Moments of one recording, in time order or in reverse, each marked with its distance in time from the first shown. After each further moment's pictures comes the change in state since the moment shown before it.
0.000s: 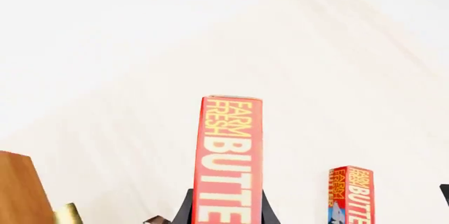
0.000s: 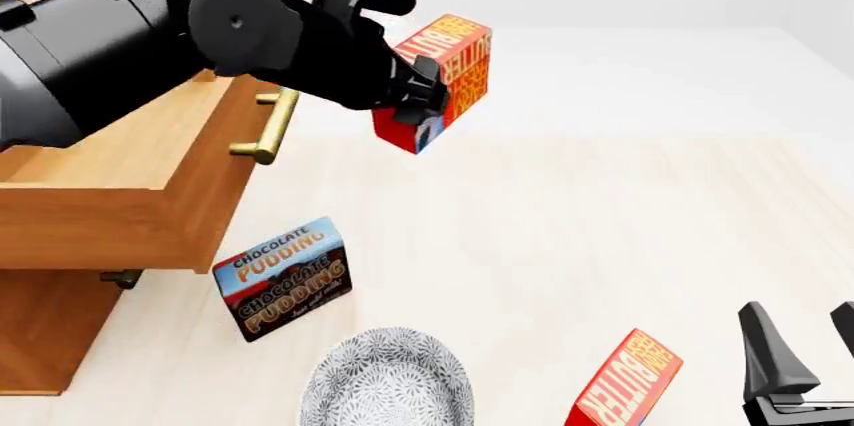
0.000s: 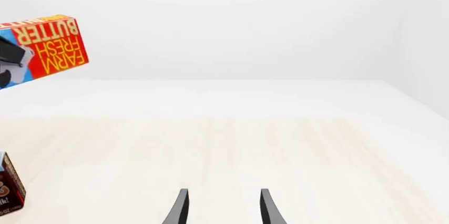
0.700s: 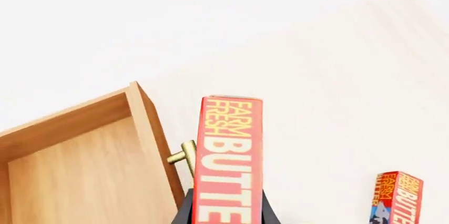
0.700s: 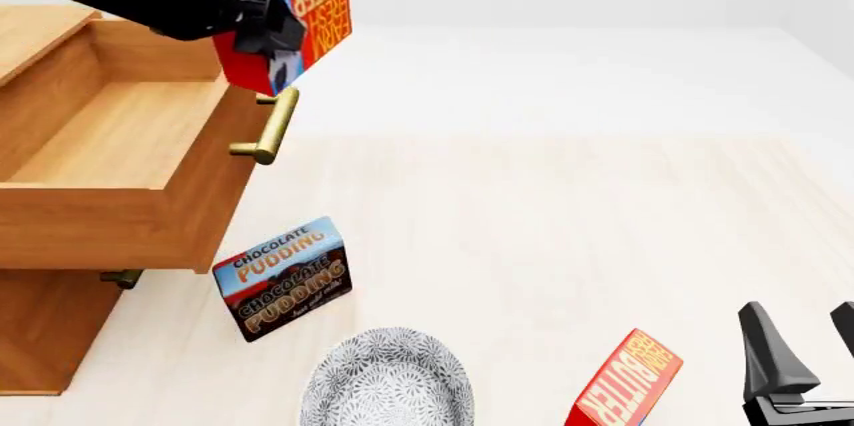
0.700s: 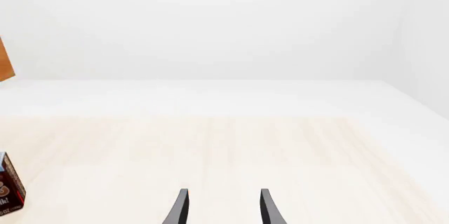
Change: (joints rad) left arm 0.254 -0.160 -0.095 0.259 0.070; right arm 0.000 0.003 0.000 -0.003 0.000
